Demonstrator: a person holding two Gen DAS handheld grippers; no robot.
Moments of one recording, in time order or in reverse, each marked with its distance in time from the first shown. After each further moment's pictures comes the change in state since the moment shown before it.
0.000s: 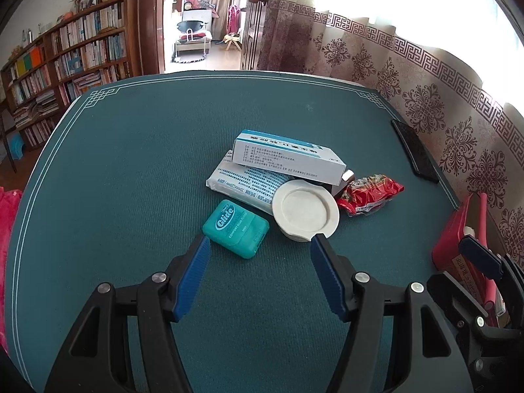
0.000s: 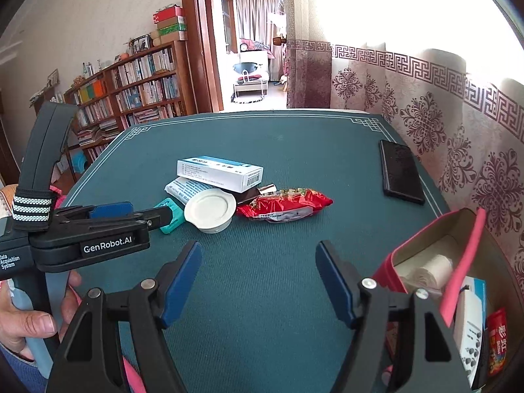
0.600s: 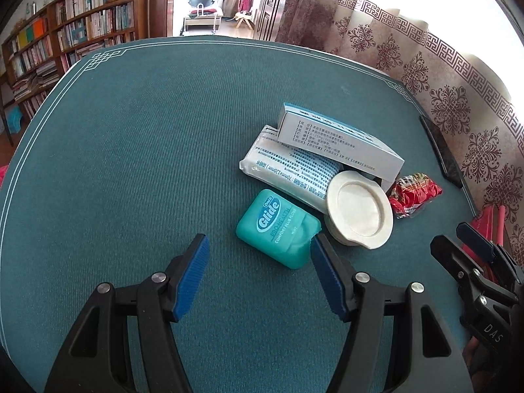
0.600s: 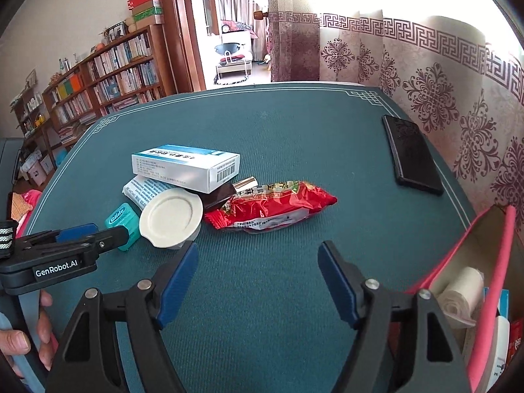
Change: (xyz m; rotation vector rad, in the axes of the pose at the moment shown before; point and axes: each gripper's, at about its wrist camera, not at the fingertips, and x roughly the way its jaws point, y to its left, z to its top) left arm 0.042 0.032 0.002 -0.062 0.096 -0.018; right arm 0.061 -0.016 0.012 0.065 0.092 -0.039
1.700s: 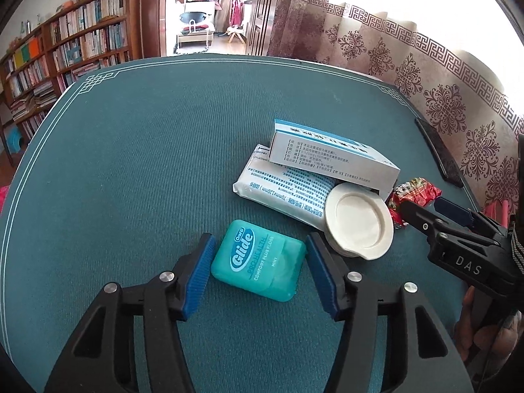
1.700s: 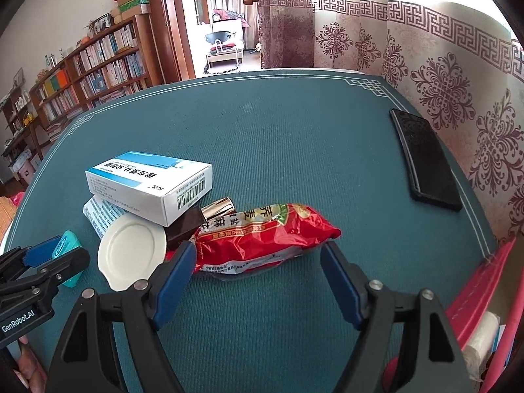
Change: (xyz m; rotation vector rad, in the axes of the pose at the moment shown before) left arm -0.005 0.001 0.004 0.047 -0.075 0.005; right arm 0.051 -0.009 0.029 0.014 0.060 -0.038
